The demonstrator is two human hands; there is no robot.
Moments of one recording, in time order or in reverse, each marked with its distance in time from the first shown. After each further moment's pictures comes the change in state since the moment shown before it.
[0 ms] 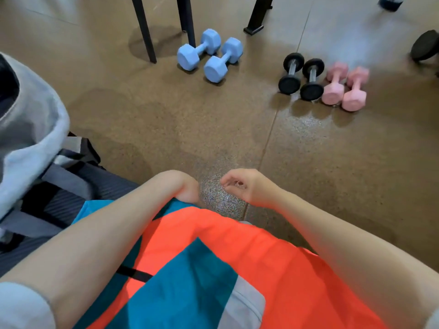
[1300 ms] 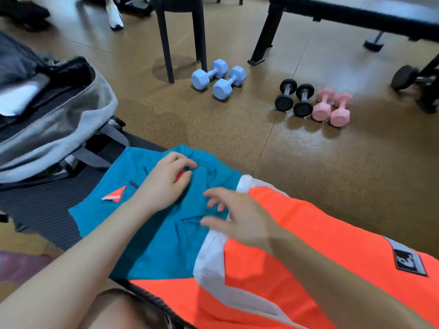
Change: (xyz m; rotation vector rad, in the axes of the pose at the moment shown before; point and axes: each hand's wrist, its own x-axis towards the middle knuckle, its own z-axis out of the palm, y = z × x) left_hand -0.109 0.000 0.126 -0.525 1.185 0.331; right_hand -0.164 -0.138 0.041 -0.091 0.020 -0.114
